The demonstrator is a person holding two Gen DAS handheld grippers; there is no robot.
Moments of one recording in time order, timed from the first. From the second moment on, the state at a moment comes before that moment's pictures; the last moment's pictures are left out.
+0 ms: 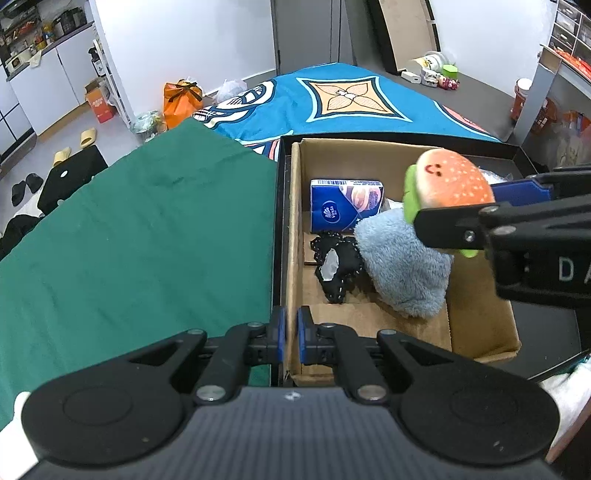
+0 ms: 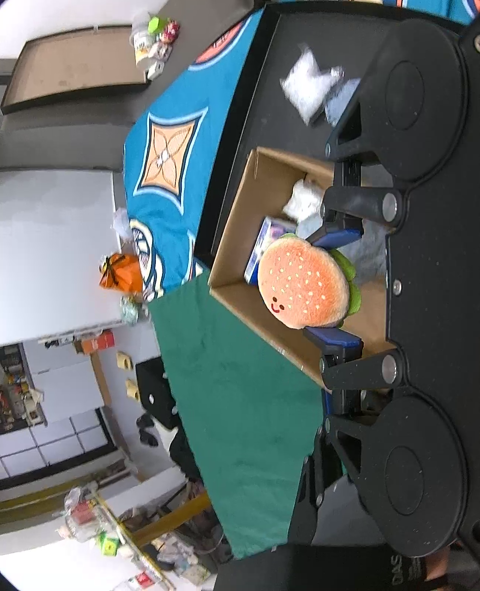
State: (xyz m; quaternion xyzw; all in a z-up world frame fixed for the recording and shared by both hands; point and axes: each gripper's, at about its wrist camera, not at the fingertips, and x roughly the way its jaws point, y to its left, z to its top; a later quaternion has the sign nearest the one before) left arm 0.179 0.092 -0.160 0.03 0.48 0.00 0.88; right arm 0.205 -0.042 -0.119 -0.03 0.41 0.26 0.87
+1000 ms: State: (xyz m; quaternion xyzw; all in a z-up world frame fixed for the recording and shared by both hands) left arm 0.178 0.076 -0.155 0.10 0.48 0.05 0.87; right arm 0.201 -0.131 -0.131 0.00 0.36 0.16 0.92
